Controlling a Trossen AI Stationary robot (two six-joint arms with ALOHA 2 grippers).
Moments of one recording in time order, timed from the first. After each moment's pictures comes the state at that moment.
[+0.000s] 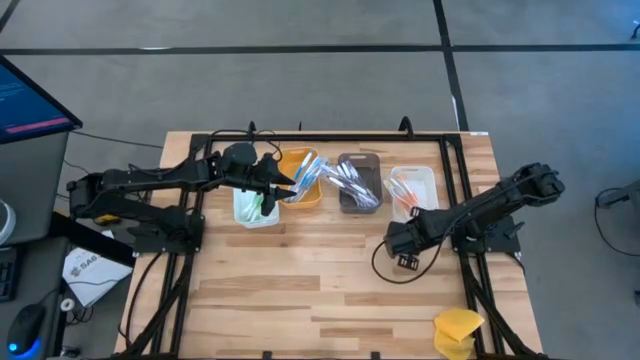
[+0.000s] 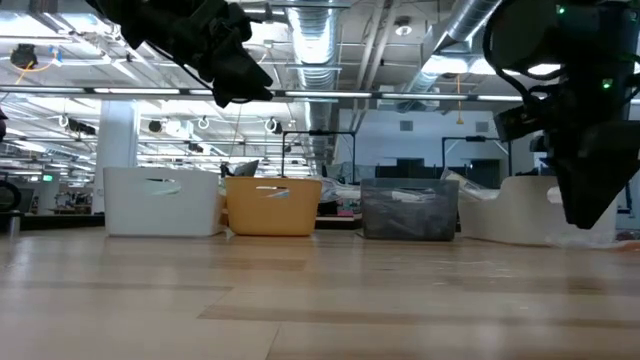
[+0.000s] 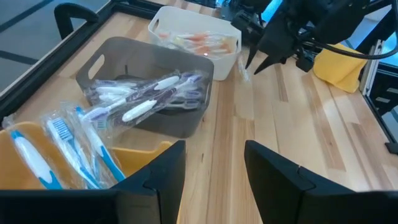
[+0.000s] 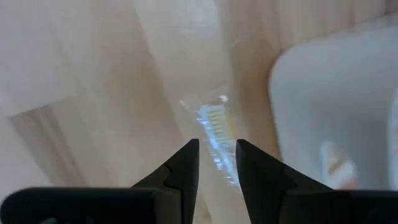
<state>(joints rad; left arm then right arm) 0.32 1.15 0.76 -0.10 0.23 -0.06 0.31 1.44 0.74 -0.89 0.19 0.59</state>
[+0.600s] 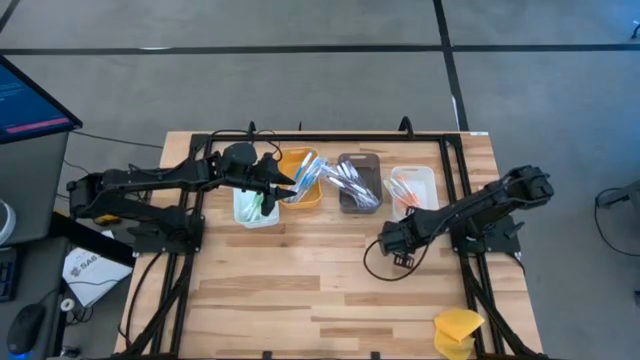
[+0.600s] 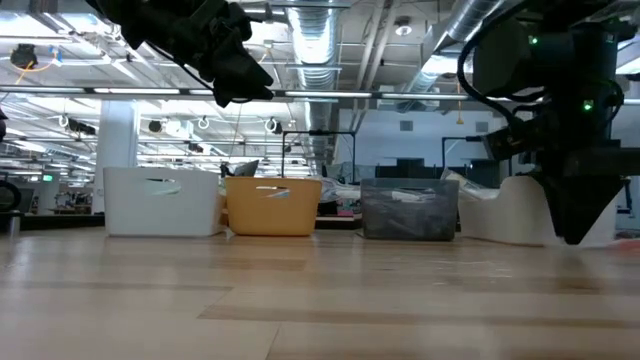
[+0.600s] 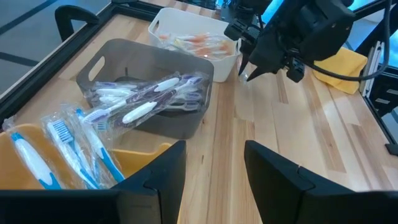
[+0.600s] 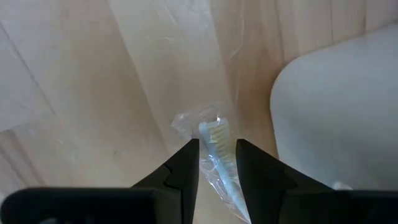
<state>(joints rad) 0.32 1.15 0.76 -0.09 0.23 -0.06 0.25 1.55 0.75 -0.84 0.19 0.54</state>
